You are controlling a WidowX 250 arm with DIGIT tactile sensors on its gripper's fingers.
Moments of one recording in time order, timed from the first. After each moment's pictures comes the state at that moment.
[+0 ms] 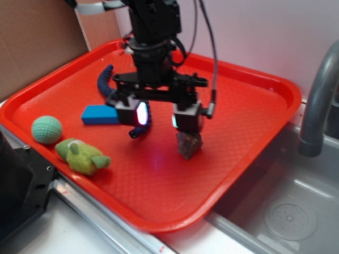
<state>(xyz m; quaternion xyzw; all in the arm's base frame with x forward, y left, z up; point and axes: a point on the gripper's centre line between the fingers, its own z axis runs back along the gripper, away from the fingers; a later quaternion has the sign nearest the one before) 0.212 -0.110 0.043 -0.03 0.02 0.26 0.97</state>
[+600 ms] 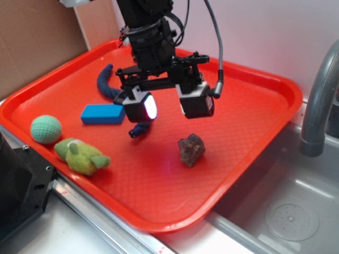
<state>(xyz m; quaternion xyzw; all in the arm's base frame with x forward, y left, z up) 0.218 -0.115 0.066 -0.14 0.02 0.25 0.96</state>
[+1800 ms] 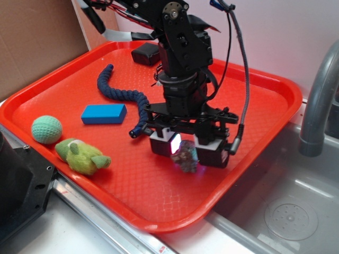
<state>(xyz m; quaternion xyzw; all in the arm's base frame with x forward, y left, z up) 0.199 -0.145 0.024 -0.06 0.06 0.16 0.98</state>
